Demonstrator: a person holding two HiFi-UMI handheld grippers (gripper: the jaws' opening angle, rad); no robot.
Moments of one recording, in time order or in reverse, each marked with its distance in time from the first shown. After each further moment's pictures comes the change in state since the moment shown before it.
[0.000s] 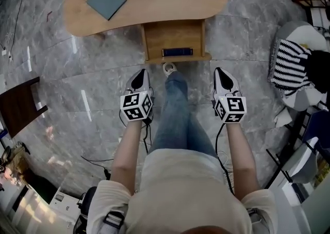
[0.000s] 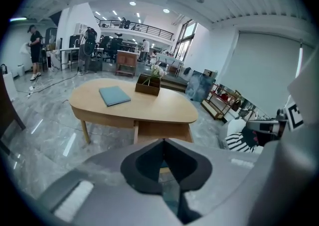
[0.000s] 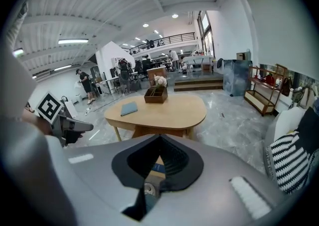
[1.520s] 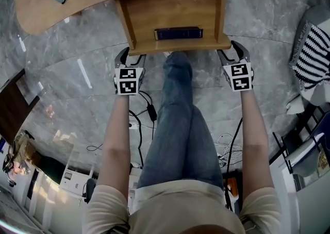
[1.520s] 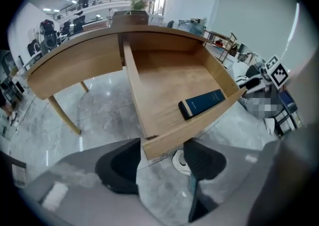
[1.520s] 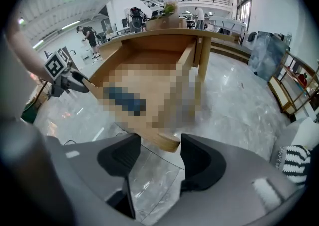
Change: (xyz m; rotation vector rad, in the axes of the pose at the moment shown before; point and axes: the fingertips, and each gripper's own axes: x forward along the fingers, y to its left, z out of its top) left arm 0.208 0.113 -0.206 0.317 0.415 -0.006; right arm 0.200 -0.106 -0.263 -0.248 0.480 0.083
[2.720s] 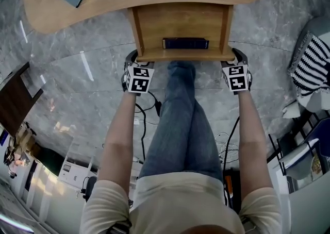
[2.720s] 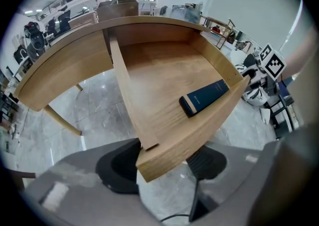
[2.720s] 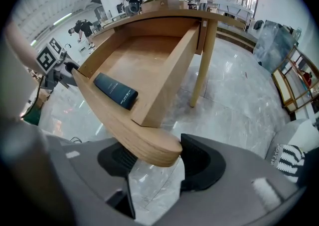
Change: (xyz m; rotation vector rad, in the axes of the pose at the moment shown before) left arm 0.000 -0.002 0.008 0.047 0.149 -0.024; right arm 0.013 -0.003 0.004 0.020 0.186 0.013
